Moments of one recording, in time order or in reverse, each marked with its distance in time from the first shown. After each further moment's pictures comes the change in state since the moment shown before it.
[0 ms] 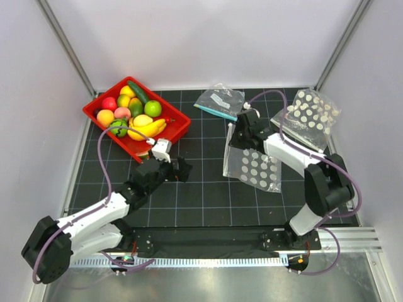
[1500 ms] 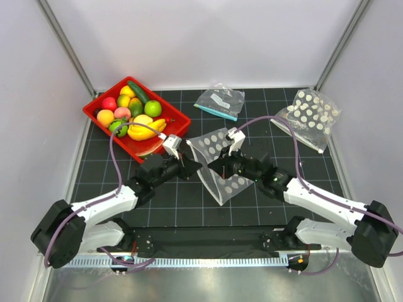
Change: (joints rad) left arm 0.000 0.174 0.037 0.271 0.358 -0.181; right arm 0.352 -0.560 -0.457 0.428 -0.193 -0.260
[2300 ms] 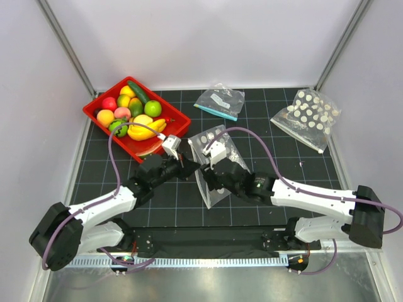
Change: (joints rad) left arm 0.000 -0.025 0.000 -0.041 -0.014 0.036; right arm 0.300 0.129 0.175 -0.327 0.504 -0.119
